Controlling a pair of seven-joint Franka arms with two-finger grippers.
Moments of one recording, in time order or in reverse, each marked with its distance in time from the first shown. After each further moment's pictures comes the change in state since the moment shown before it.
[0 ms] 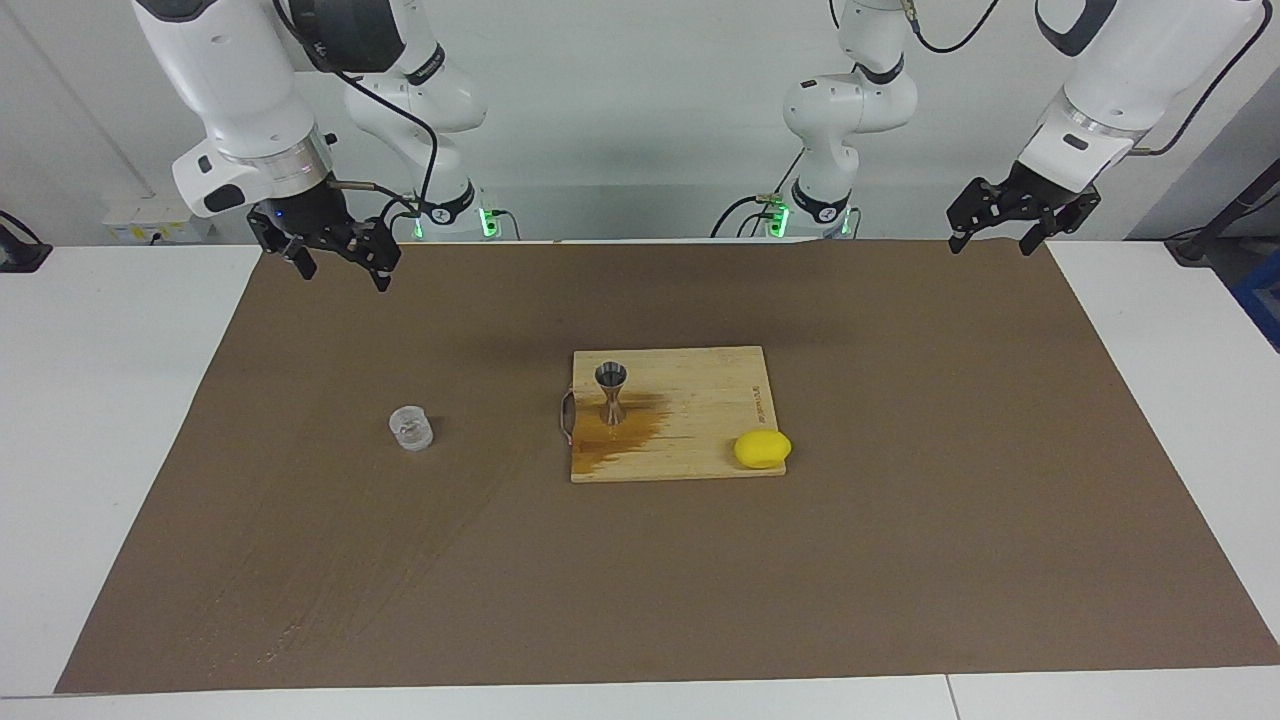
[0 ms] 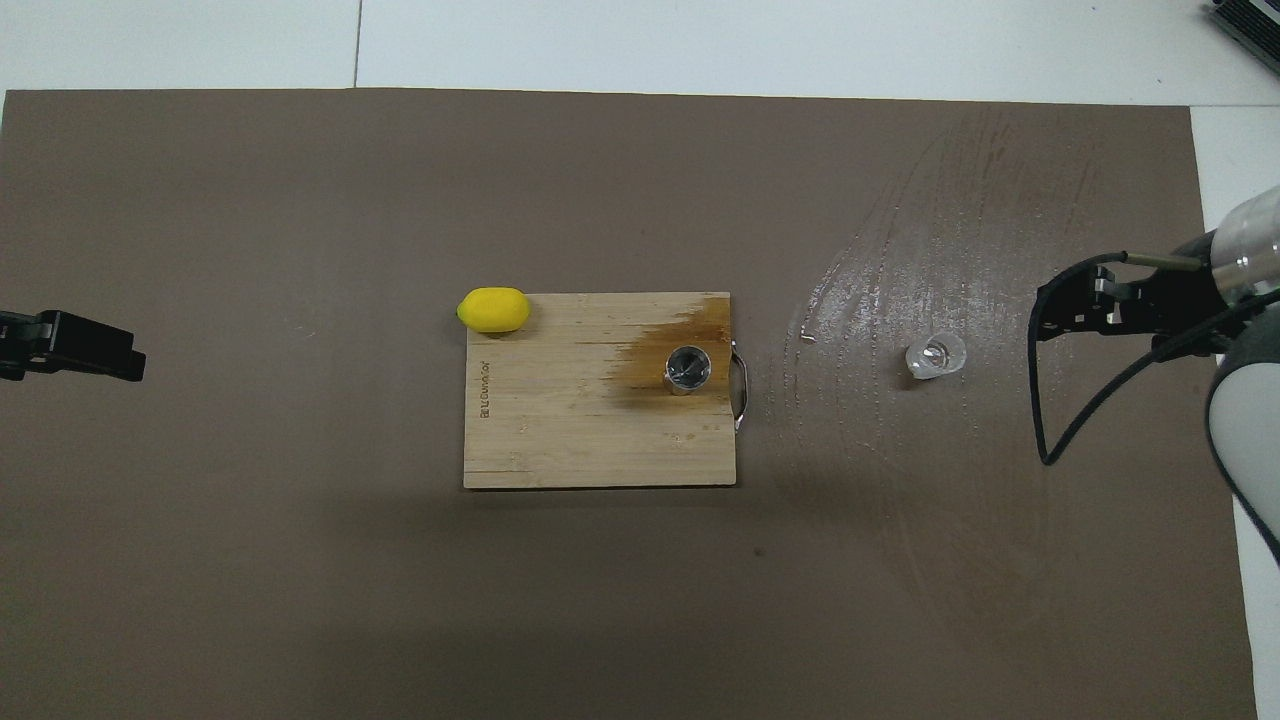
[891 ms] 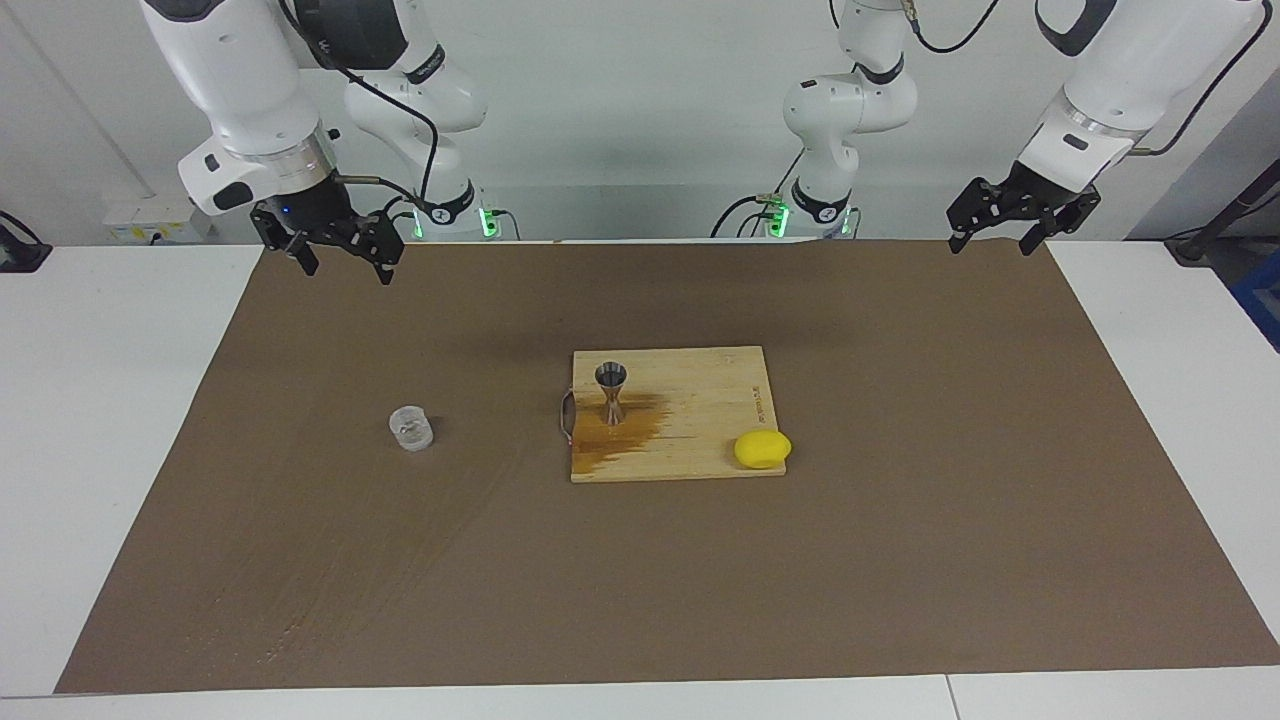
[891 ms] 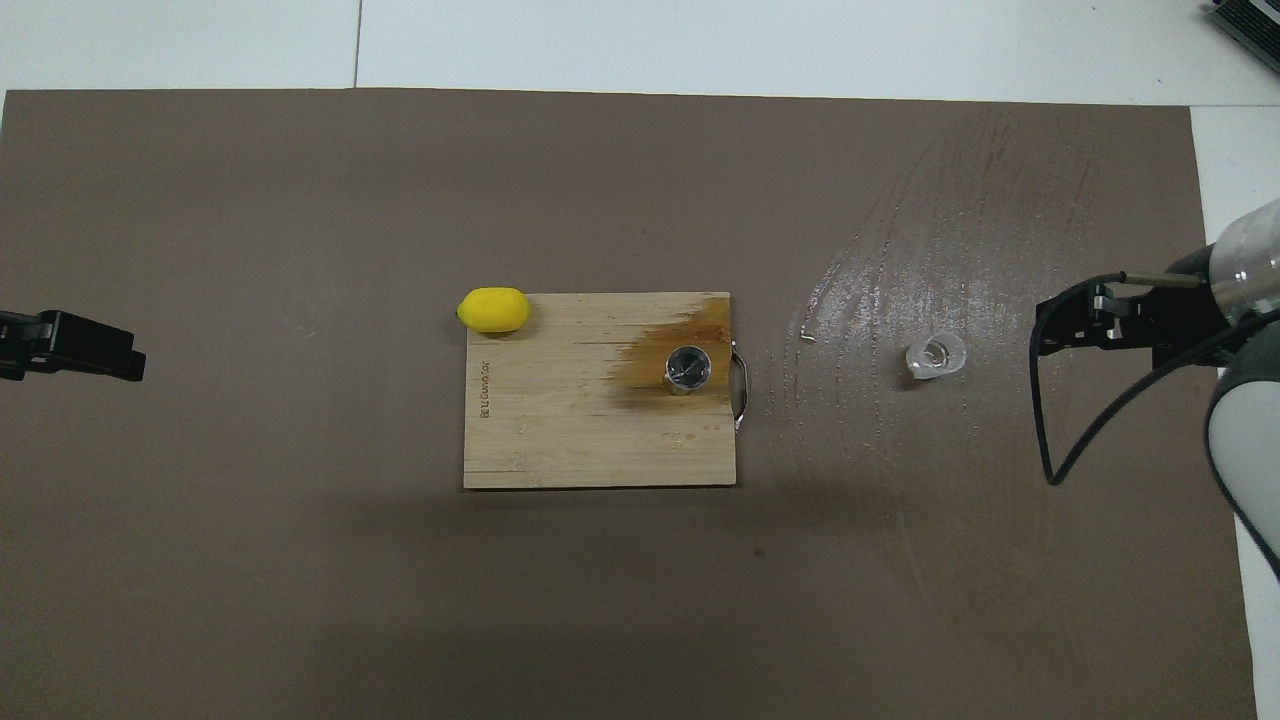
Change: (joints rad) left arm 0.000 0.000 0.000 0.000 0.000 0.000 0.000; right arm 0.003 -0.021 0.000 -0.020 -0.002 -0.002 -0.035
